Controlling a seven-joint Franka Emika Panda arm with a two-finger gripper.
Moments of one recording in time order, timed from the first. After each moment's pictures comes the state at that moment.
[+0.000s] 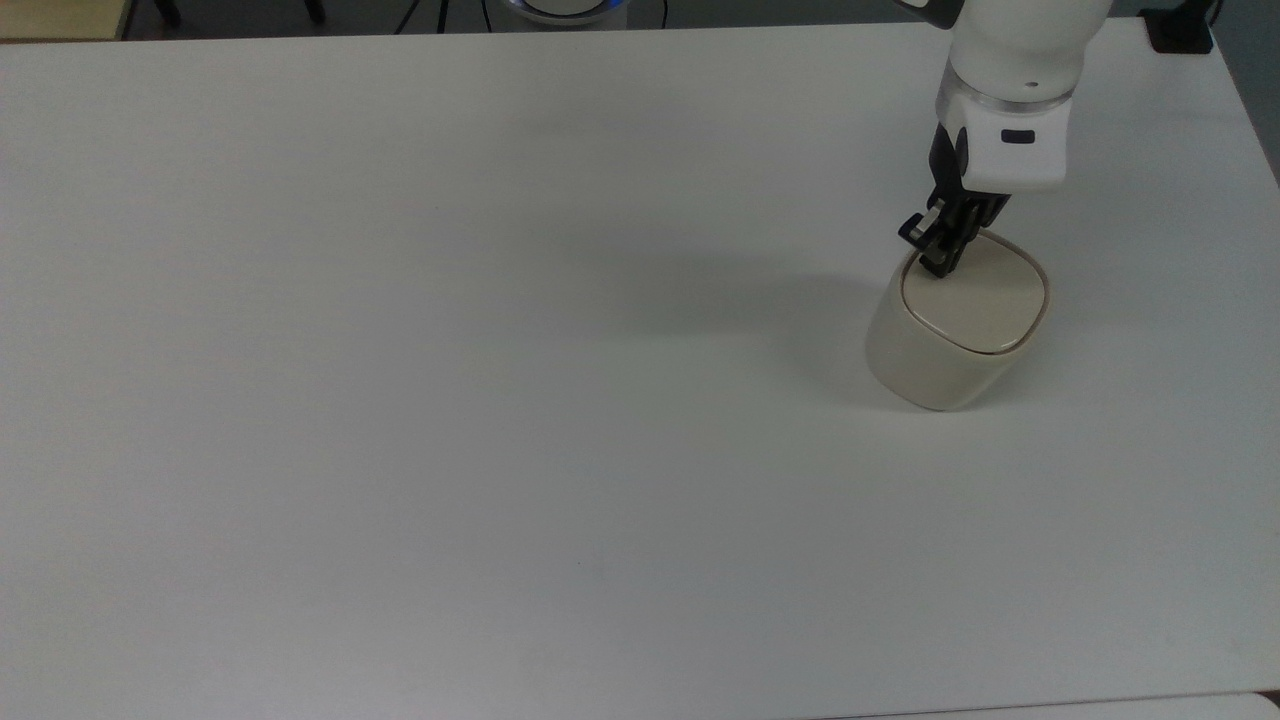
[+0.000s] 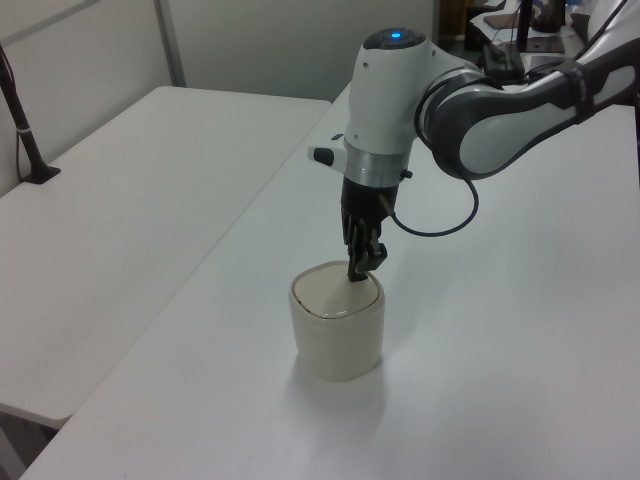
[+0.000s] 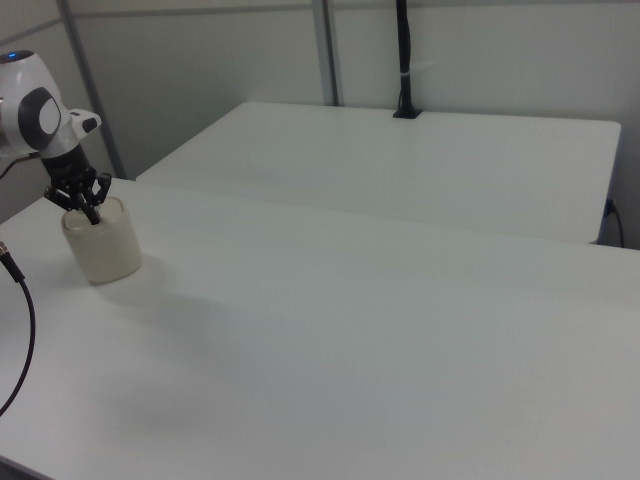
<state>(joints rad) 0.59 0.48 -0.04 -1.41 -0.01 2.06 -0.15</state>
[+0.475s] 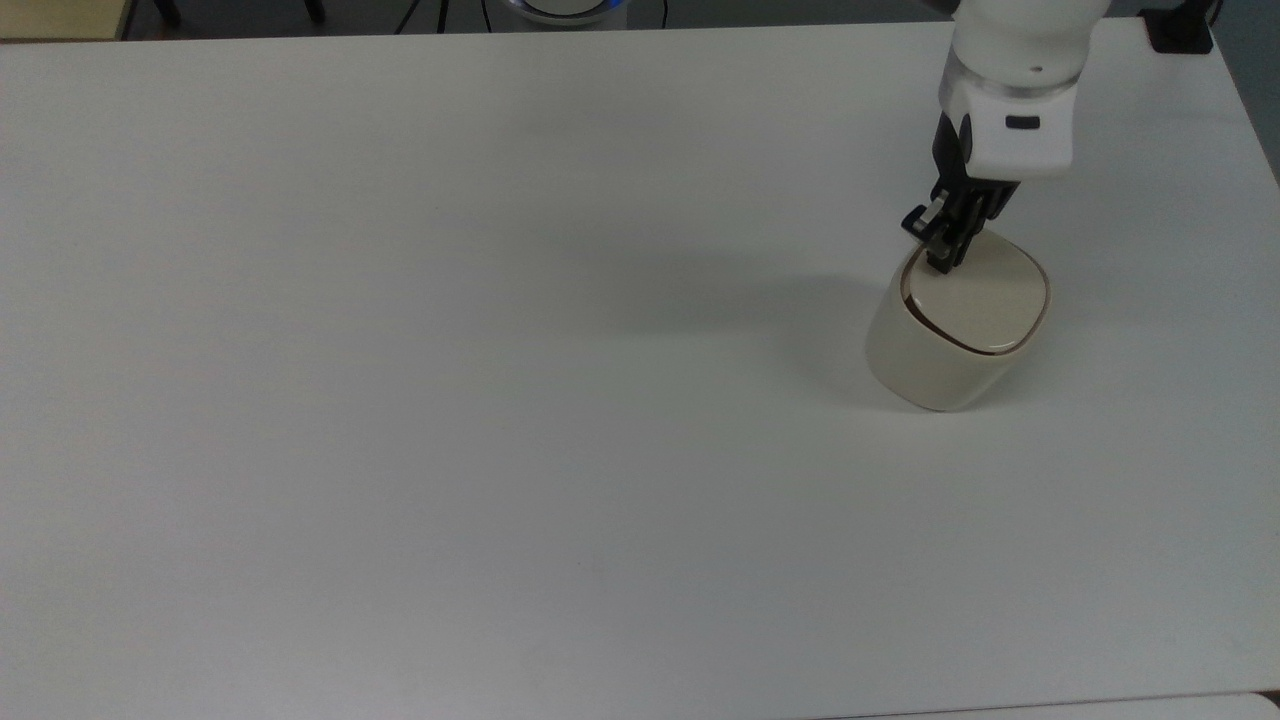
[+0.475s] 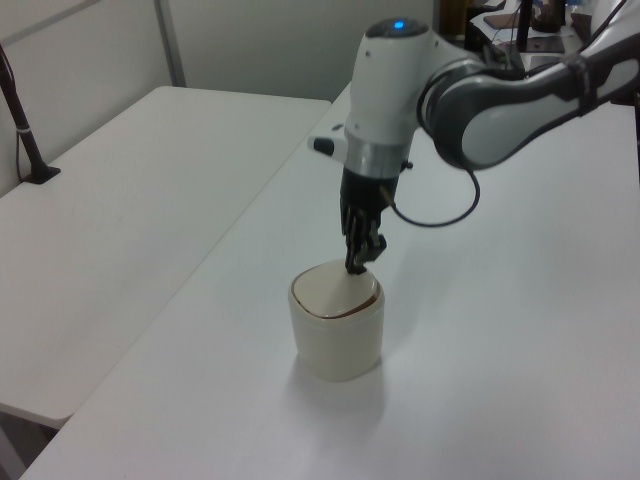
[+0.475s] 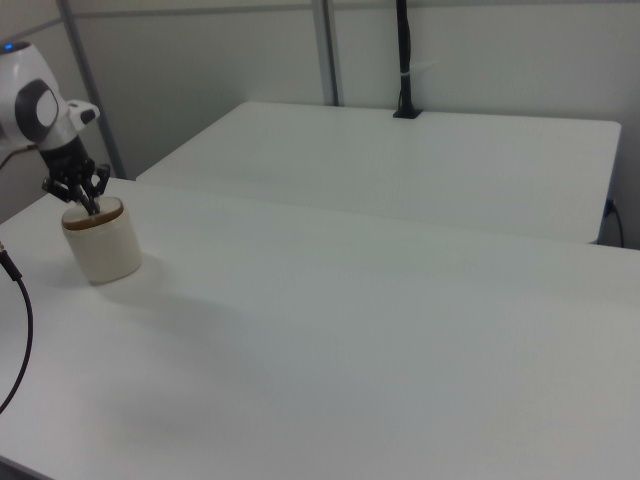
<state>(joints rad) 0.59 0.46 -0.05 -1.40 -0.01 2.05 -0.15</state>
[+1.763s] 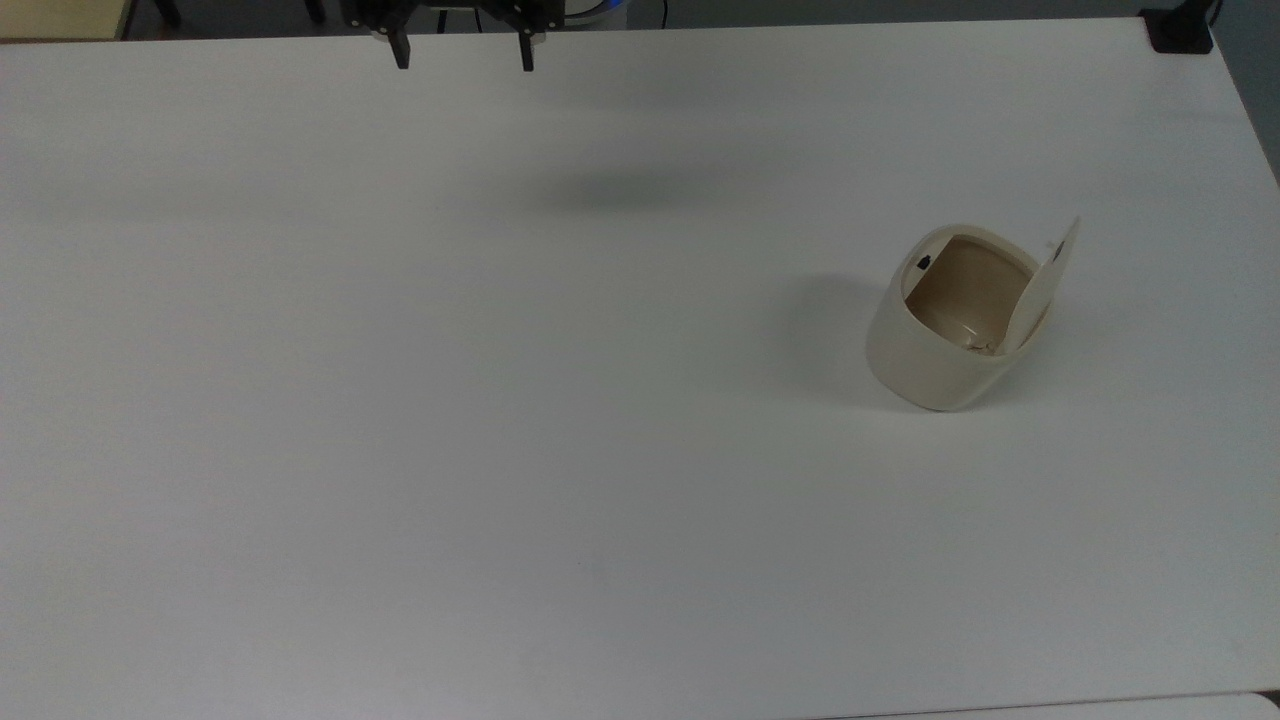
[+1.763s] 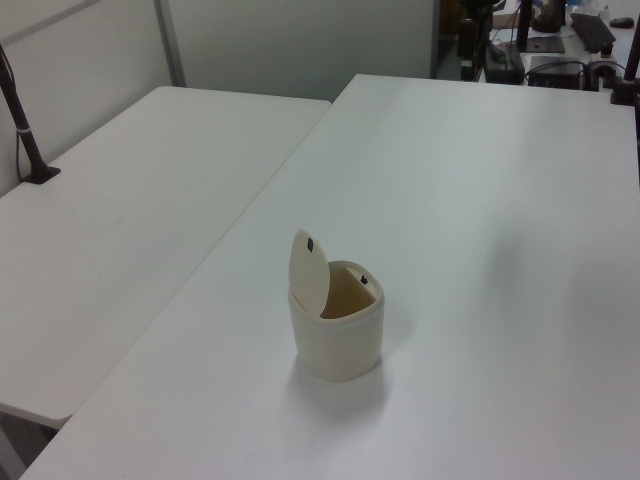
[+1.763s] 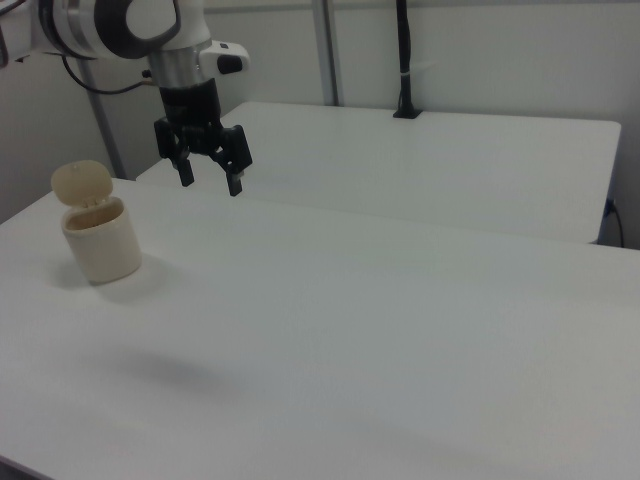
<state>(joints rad) 0.02 0.07 -0.06 -1.53 -0.01 1.58 -0.05</state>
